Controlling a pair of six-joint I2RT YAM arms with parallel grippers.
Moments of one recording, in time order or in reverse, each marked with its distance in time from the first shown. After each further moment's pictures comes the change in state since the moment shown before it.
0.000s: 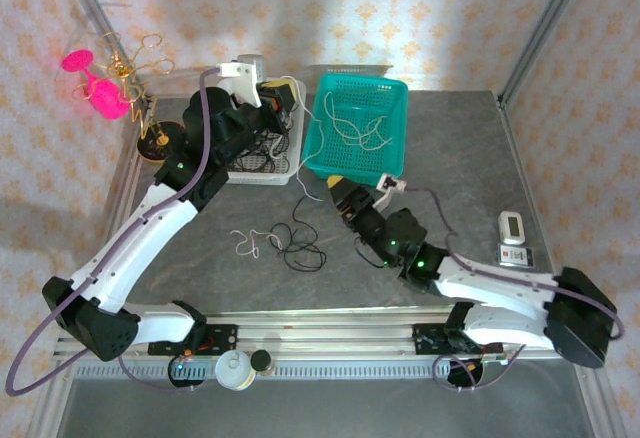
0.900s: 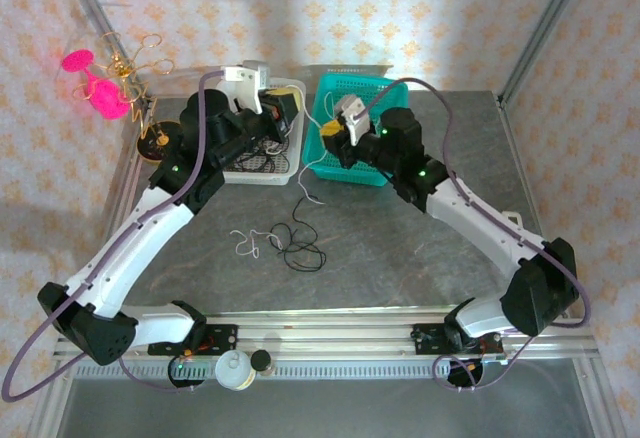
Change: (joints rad) left arm 0.000 -0.030 0.000 -0.070 0.099 0.017; right arm -0.381 0.358 0.581 -0.493 -0.628 -1.149
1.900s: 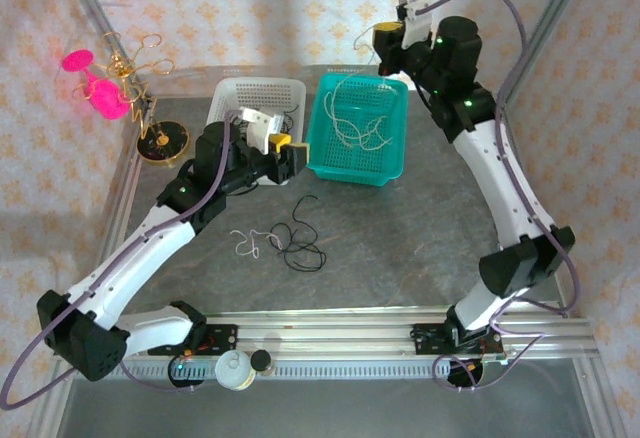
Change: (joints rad) left arm 0.000 -0.137 -0.308 -0.046 0.105 0.117; right arm -0.256 0.295 0.696 -0.298 0.093 0.126
